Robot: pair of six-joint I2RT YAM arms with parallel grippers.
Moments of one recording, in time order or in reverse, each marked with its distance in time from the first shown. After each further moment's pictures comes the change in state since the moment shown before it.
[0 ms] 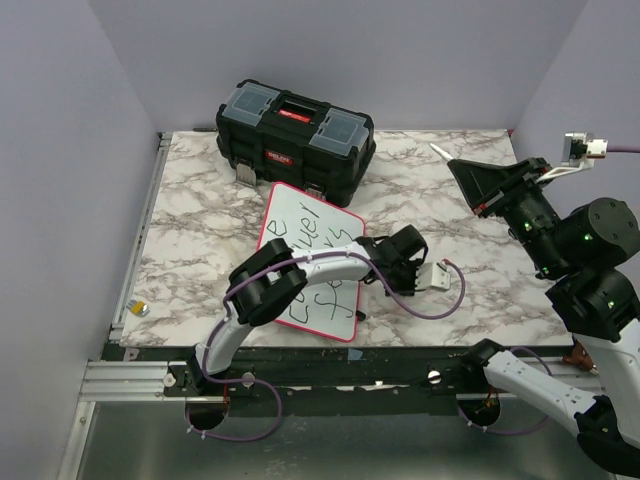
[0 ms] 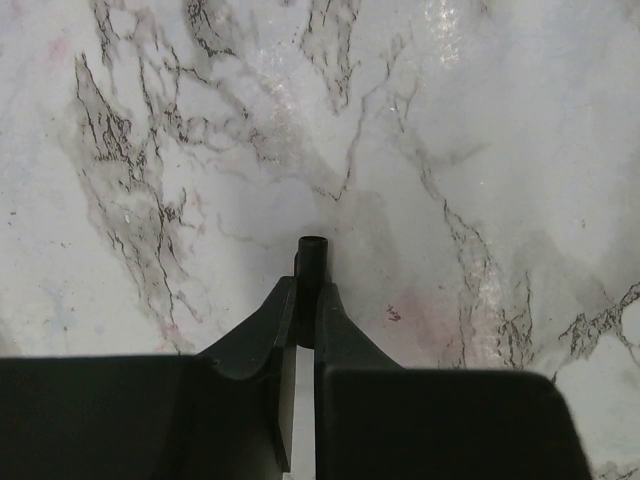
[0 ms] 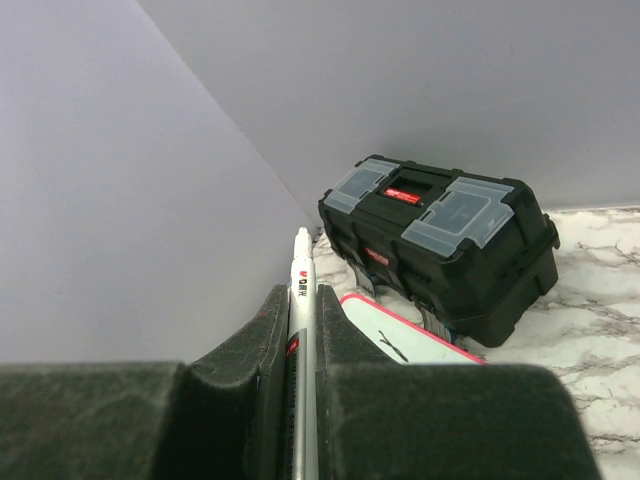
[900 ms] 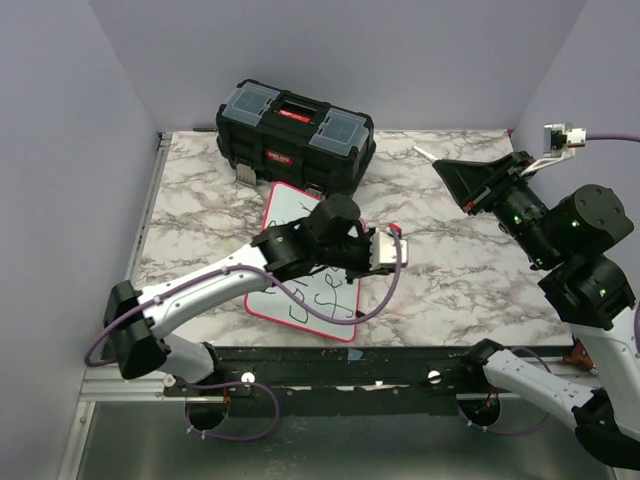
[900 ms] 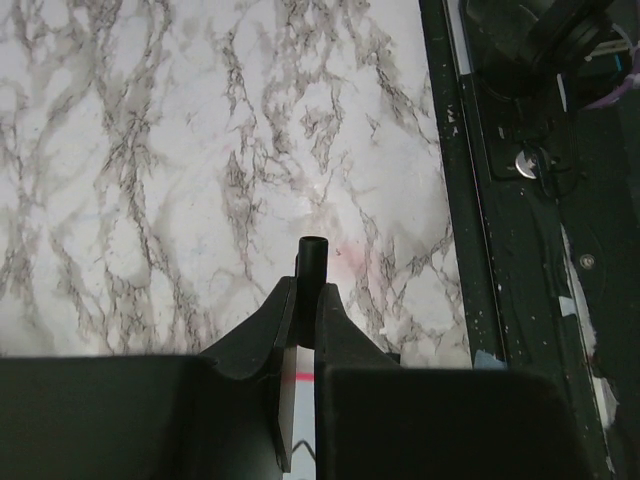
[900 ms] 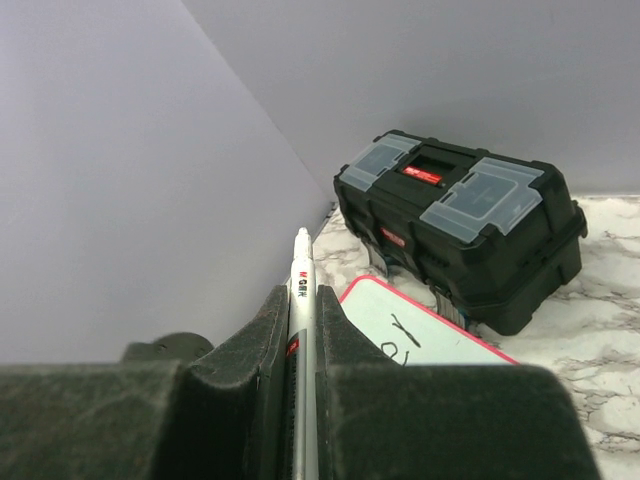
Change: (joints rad) left arm 0.038 -0.718 -0.272 -0.044 0.078 -0.135; right arm 0.000 0.047 0.025 -0.014 -0.079 0.000
